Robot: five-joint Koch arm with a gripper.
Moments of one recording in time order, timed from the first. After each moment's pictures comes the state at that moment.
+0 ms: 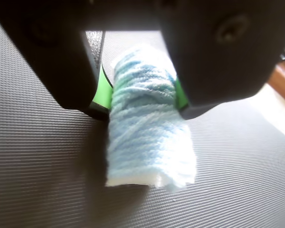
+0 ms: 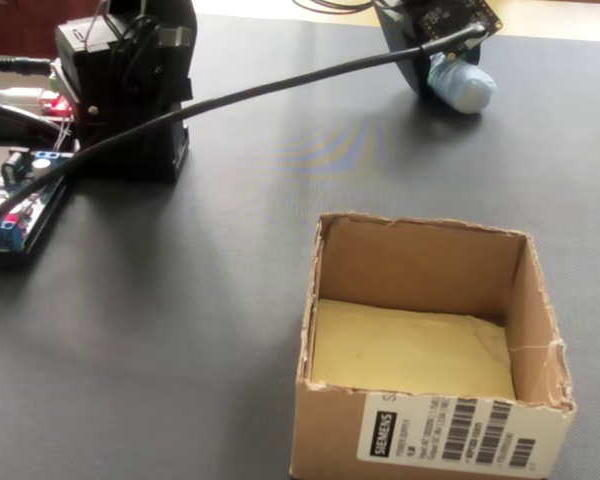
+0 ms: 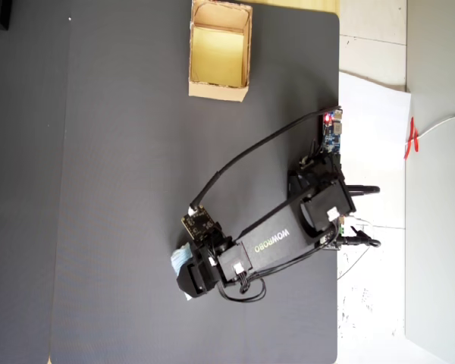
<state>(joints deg) -31.0 72.2 108.4 26.2 89.0</state>
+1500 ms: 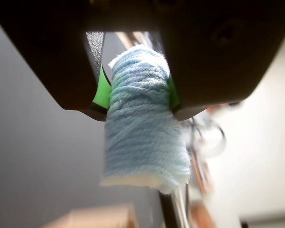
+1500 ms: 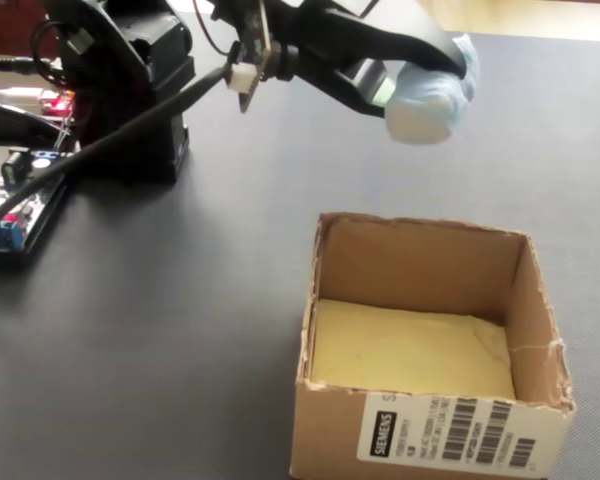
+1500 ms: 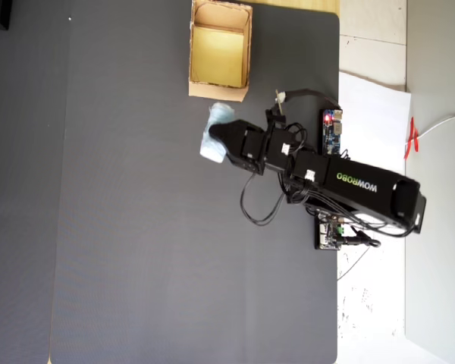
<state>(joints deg) 23.2 130.3 154.2 -5.8 85.9</state>
